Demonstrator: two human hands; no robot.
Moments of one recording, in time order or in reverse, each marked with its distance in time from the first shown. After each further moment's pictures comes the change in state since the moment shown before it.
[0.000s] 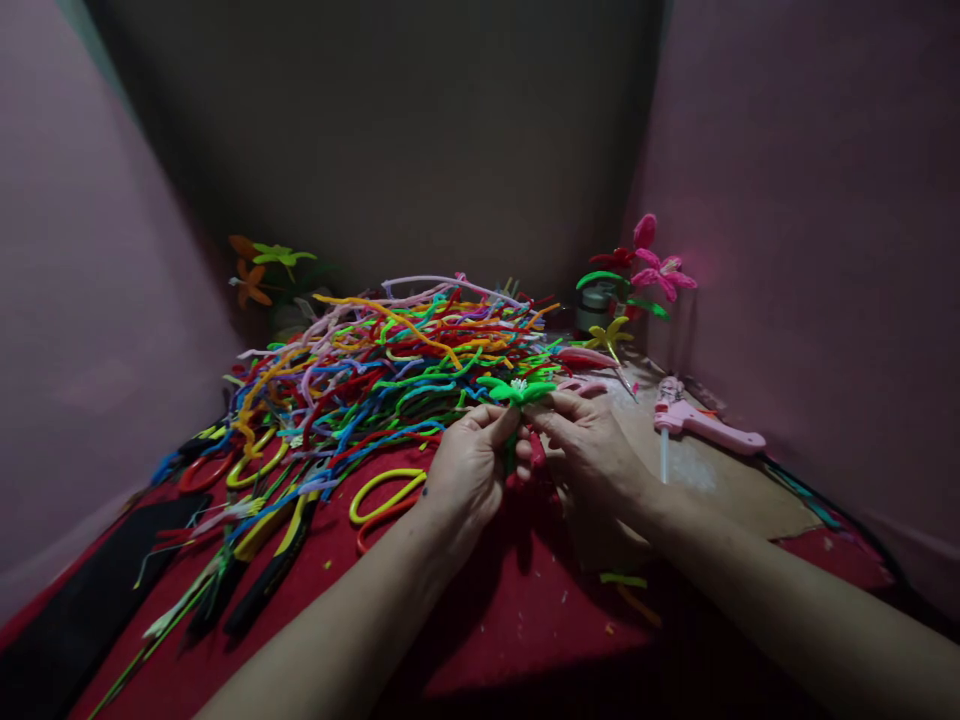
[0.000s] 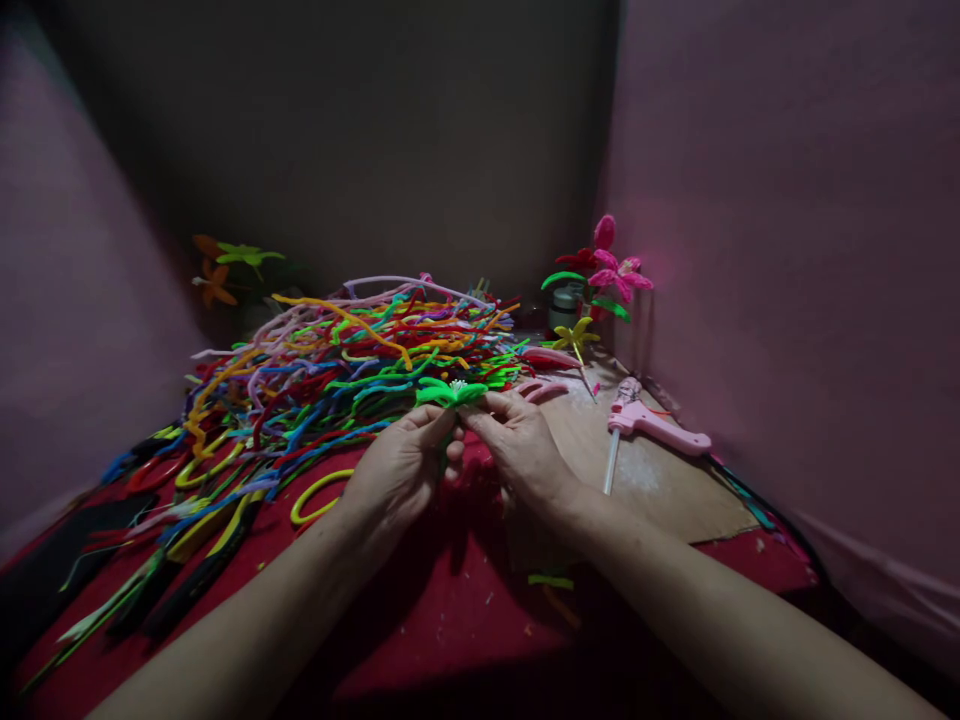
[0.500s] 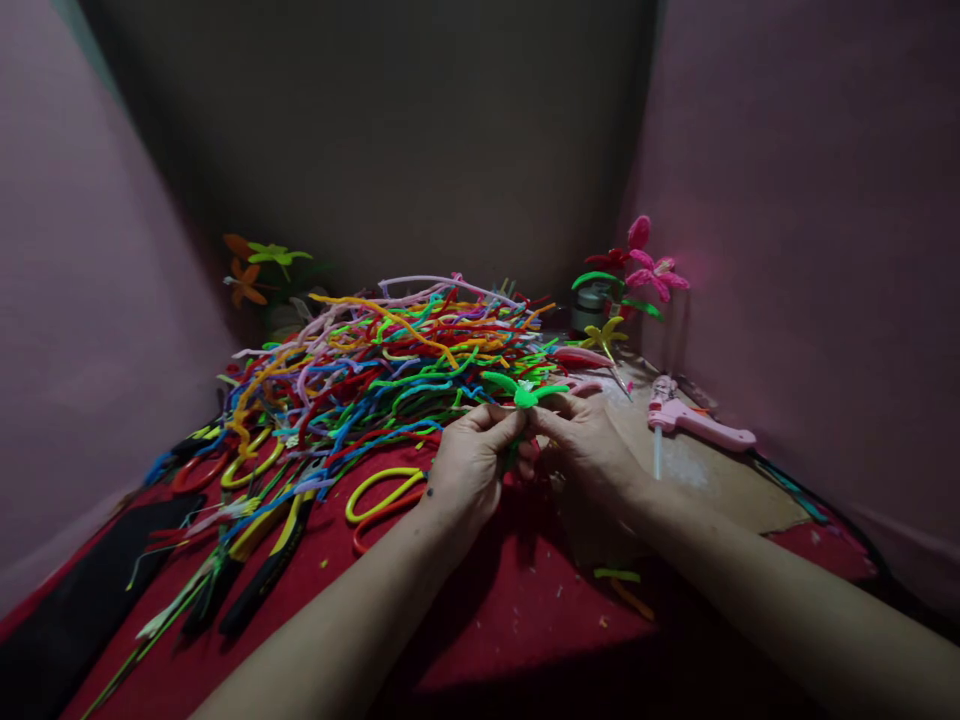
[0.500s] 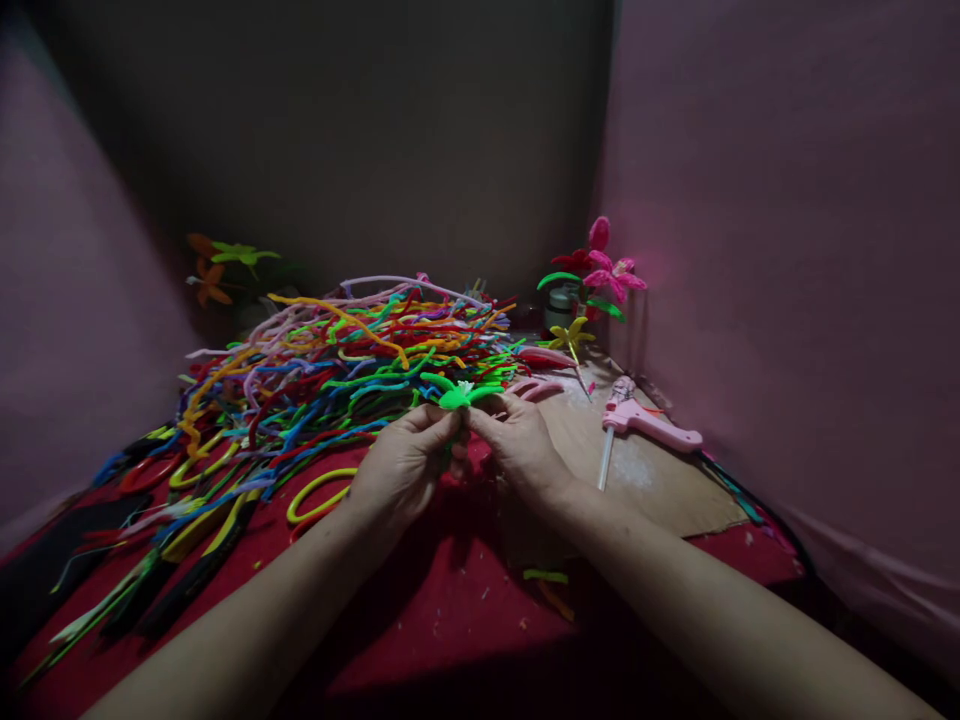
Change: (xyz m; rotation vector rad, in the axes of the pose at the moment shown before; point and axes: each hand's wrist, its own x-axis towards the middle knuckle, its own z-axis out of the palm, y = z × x) left_hand 0.001 -0.006 0.003 0.057 -0.006 0.058; right_hand 0.006 0.009 -0.009 0.002 0.048 -0.031
